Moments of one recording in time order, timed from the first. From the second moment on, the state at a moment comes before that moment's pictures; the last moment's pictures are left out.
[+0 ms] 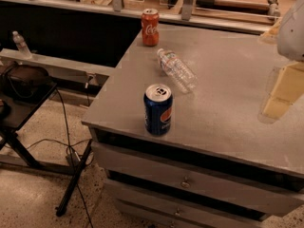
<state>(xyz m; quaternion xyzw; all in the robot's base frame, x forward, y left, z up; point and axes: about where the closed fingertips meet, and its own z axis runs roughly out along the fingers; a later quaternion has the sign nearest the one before) 0.438 -0.216 0.980 -0.60 0.78 -0.04 0.16</state>
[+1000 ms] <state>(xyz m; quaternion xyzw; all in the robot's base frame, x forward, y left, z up) 0.427 -0.166 0.985 -0.66 0.72 0.04 0.21</state>
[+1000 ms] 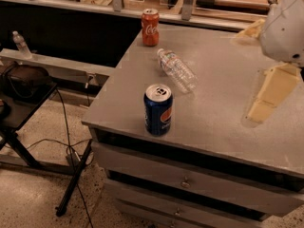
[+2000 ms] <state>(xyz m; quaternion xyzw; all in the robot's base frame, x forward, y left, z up) 0.447 -0.135 0.976 -0.63 0.72 0.11 0.28</state>
